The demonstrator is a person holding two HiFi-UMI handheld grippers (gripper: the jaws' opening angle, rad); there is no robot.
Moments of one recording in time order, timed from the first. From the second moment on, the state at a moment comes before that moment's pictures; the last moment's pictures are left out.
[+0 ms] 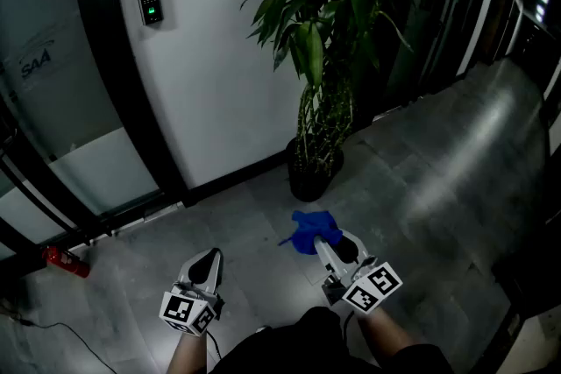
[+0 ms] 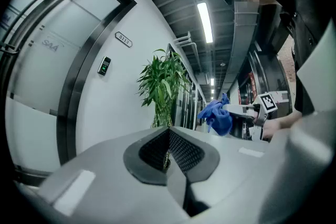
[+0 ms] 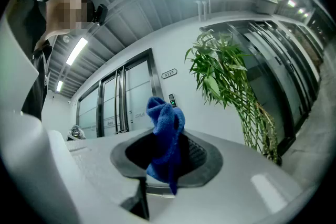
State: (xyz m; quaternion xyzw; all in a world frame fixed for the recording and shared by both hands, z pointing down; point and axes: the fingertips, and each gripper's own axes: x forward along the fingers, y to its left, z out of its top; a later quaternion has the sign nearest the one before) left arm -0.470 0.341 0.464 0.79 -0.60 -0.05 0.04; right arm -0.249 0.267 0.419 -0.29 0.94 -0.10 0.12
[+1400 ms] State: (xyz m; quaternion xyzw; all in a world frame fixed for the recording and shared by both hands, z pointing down) left arm -0.347 0.002 0.439 0.83 -0.56 -0.03 0.01; right arm -0.176 -0.034 0.339 -0.18 0.96 -0.04 0.20
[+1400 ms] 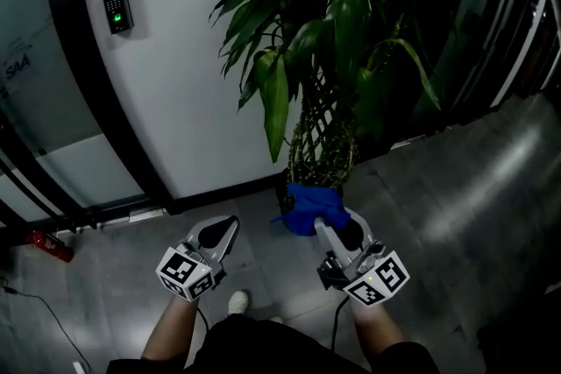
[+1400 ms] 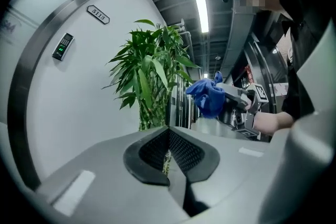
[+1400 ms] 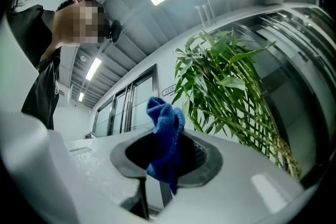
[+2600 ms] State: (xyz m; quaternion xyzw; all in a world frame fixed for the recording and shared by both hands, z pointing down) left arm -0.286 -0.168 0.323 0.95 -0.29 -0.01 -0.15; right arm -0.304 -0.144 0.169 -0.26 0.94 0.13 0.17
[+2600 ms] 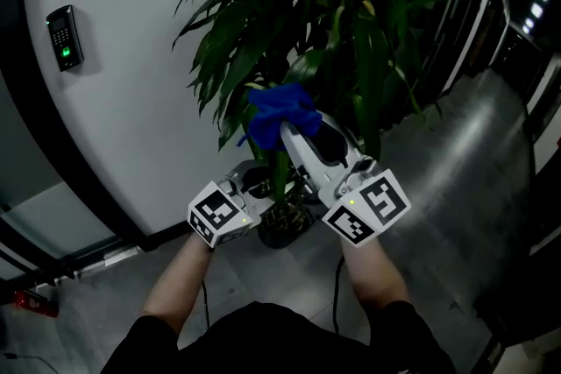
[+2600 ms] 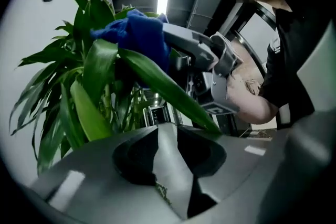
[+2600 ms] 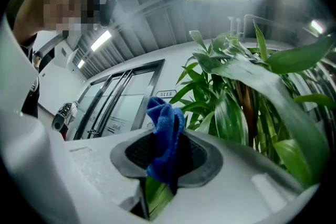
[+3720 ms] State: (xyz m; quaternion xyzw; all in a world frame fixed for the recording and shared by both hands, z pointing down) left arm -0.277 -0.159 0.337 0.93 -0.28 0.03 -0.21; right arm -0.289 -0.129 0.279 -0.25 0.96 0.03 0.08
